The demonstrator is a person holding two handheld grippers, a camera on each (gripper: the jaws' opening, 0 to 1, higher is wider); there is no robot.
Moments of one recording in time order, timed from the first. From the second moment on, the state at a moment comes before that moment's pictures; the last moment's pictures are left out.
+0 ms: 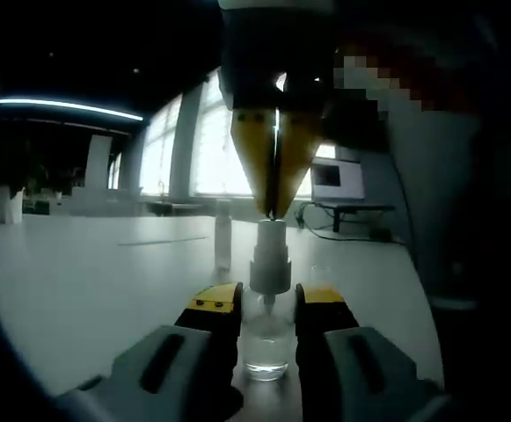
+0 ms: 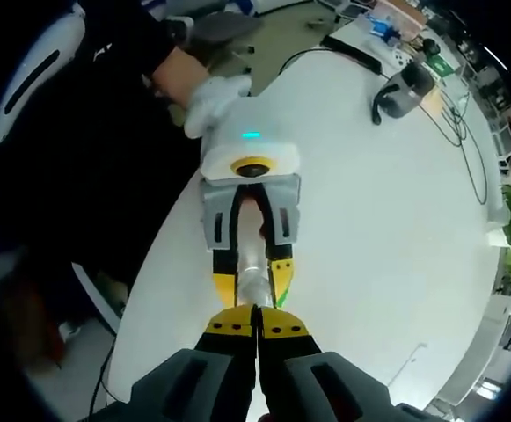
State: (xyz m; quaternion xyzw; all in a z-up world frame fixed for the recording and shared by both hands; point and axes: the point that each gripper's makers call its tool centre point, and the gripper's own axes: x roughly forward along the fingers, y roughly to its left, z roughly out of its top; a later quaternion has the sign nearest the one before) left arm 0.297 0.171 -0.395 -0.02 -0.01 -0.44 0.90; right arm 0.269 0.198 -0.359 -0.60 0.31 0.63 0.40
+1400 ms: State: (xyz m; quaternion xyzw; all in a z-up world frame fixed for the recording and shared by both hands) left arm 0.297 0.171 -0.396 -0.02 -0.01 -0.44 0.90; right arm 0.271 0.198 -0.365 -0.61 0.31 0.62 0.39
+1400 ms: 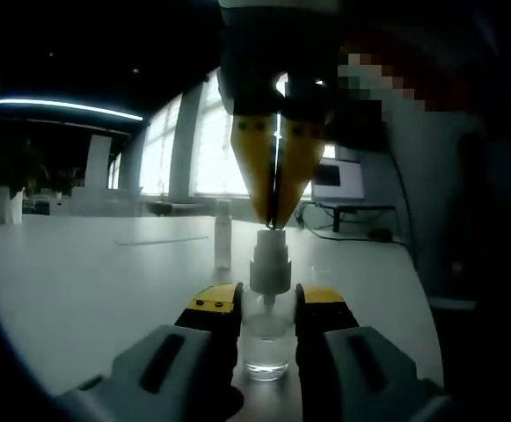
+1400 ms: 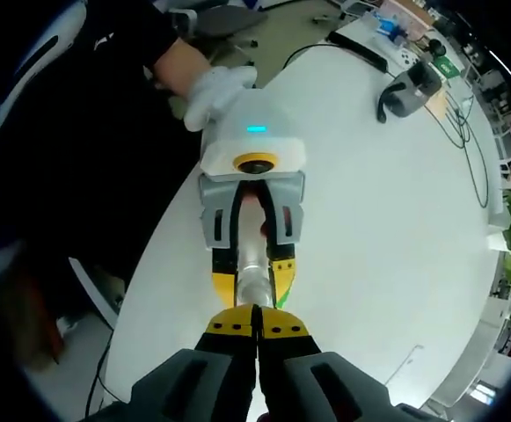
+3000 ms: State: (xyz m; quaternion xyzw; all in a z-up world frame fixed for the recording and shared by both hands) left arm 0.298 0.171 -0.395 -0.02 -0.01 -0.44 0.90; right arm 0.274 0.198 -0.360 -0.60 0.34 0.62 0.38
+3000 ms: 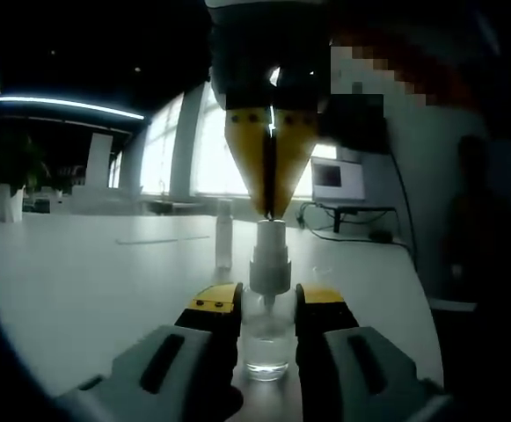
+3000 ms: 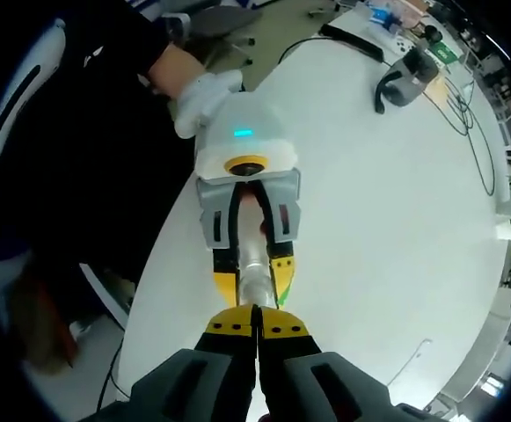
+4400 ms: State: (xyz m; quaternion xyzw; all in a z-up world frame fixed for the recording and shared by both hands) left arm 0.298 0.171 -0.395 -0.02 -0.01 -0.44 0.90; right arm 0.272 0.199 -0.361 -0.62 0.34 0.60 0.37
